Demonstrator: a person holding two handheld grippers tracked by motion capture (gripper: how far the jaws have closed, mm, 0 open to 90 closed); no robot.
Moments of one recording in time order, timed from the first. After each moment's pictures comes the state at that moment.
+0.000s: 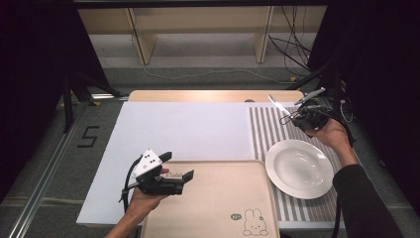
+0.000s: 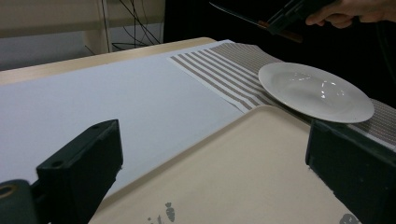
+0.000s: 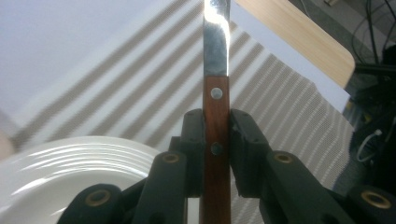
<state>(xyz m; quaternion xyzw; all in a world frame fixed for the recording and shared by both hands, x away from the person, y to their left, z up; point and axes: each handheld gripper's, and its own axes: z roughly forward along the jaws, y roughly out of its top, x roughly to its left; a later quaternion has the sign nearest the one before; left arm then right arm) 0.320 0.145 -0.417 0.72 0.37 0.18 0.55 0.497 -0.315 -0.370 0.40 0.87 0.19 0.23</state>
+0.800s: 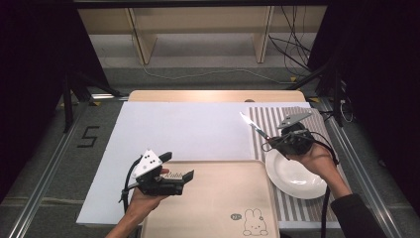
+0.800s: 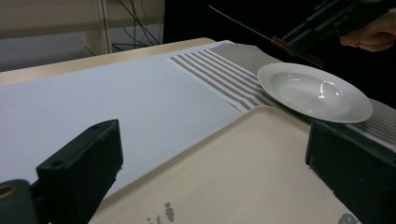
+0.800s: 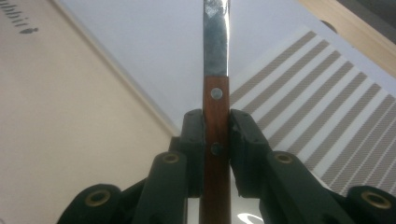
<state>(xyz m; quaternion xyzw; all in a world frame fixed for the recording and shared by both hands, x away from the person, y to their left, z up) 0.319 0.145 -0.416 0.72 0.37 0.18 0.55 0.419 -0.255 -0.373 0.33 0.88 0.28 0.17</state>
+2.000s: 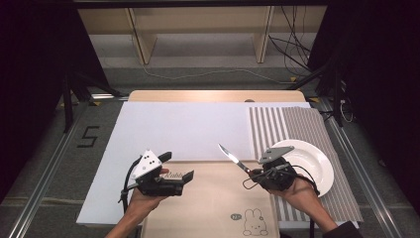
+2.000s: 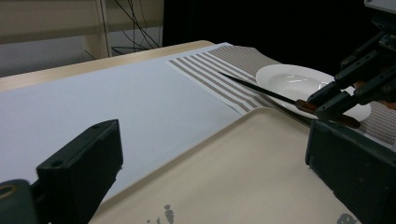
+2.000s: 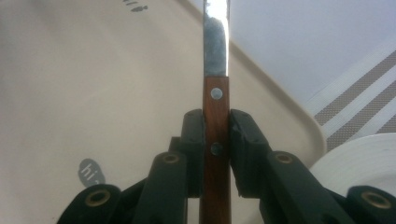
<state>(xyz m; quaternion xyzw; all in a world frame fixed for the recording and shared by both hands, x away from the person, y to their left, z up) 0.316 0.145 -0.414 0.72 0.36 0.18 0.56 0.345 -0.205 -0.408 0.31 0.90 0.30 0.11</state>
